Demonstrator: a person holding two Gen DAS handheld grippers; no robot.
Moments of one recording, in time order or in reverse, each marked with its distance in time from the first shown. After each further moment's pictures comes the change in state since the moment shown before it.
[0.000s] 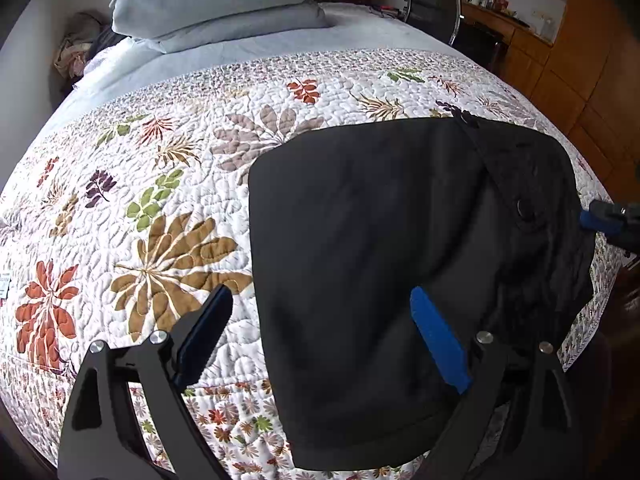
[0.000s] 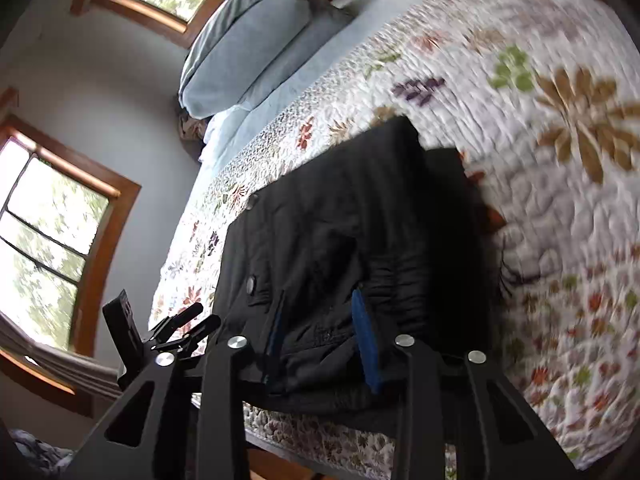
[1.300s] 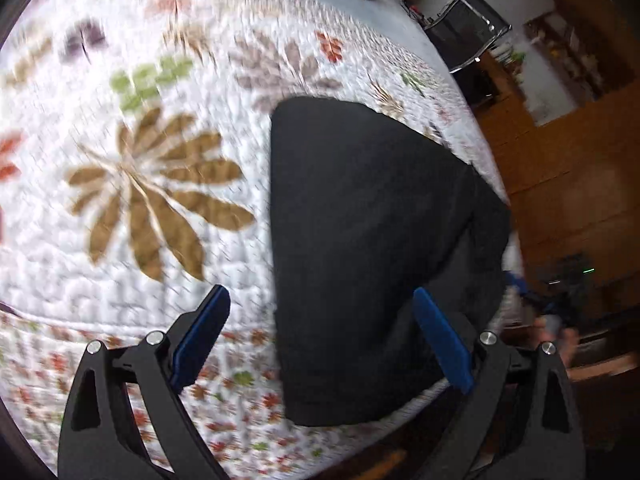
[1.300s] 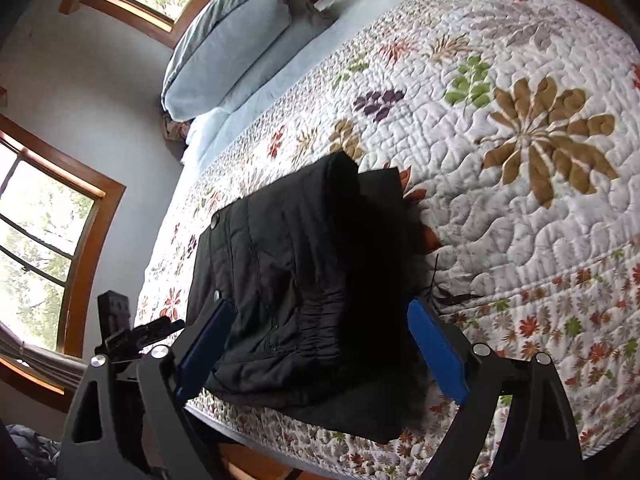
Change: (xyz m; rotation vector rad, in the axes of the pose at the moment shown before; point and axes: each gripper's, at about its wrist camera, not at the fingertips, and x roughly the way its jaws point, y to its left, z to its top) left arm 0.021 0.097 -0.015 -0.422 0.212 -0.466; right arm -0.017 -0.030 0.024 -0.027 0.027 -0.085
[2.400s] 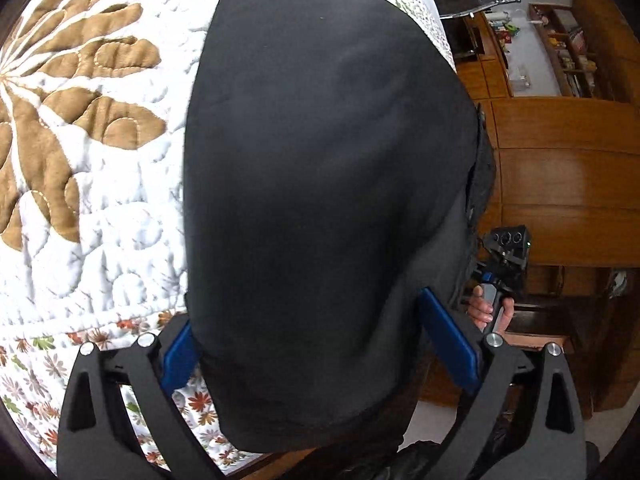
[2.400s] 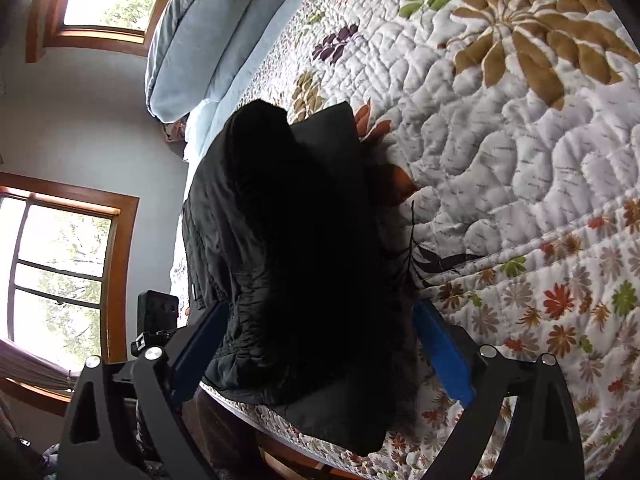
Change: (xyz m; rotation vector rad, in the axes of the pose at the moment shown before) left arm 0.086 -0.018 0.002 -0.066 0.289 -0.189; right arm 0.044 -0.052 -0.005 0.179 0.119 0.138
